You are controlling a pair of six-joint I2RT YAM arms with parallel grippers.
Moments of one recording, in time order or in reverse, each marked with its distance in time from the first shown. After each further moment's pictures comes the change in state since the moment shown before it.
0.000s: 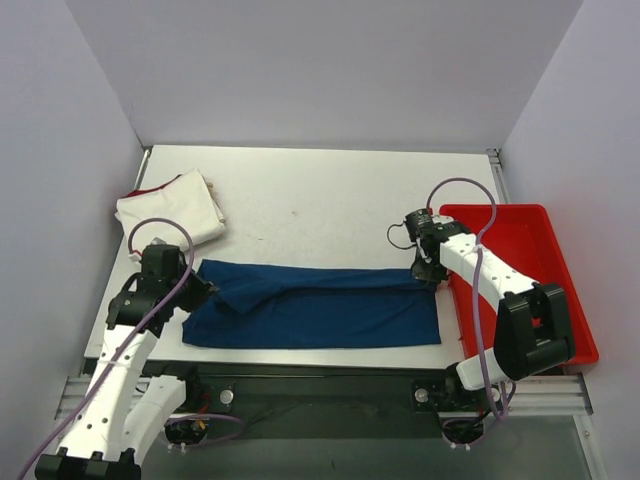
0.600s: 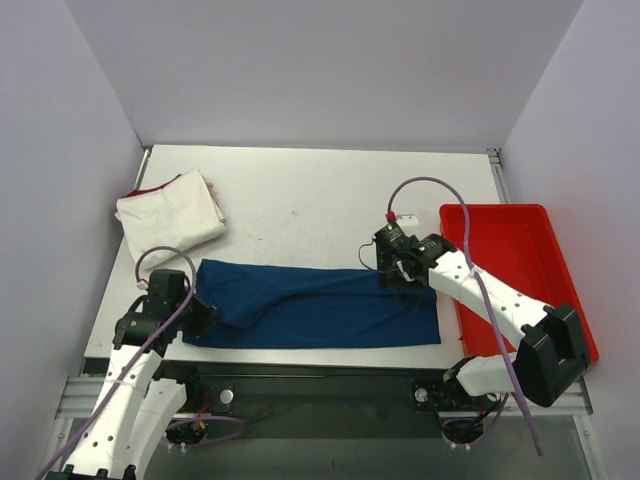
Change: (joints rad) left arm -0.001 -0.149 -0.193 -0.069 0.055 -0.069; right arm 0.293 -0.133 0.007 -0.018 0.017 0.003
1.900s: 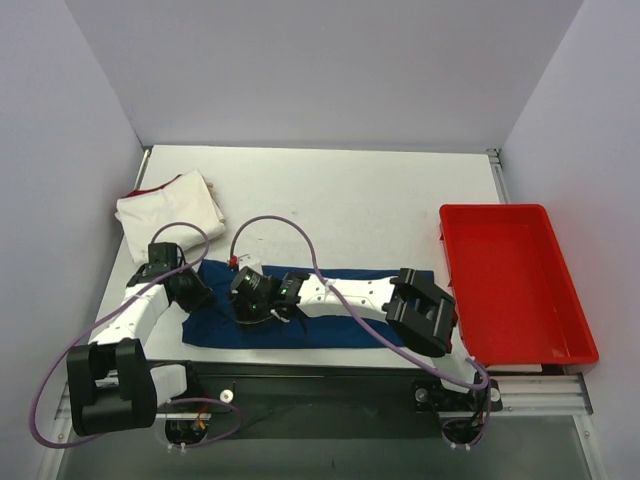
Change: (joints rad) left arm 0.244 0.573 -0.003 0.421 0.138 0.416; right arm 0.602 0.698 0.514 0.497 -0.329 0.133
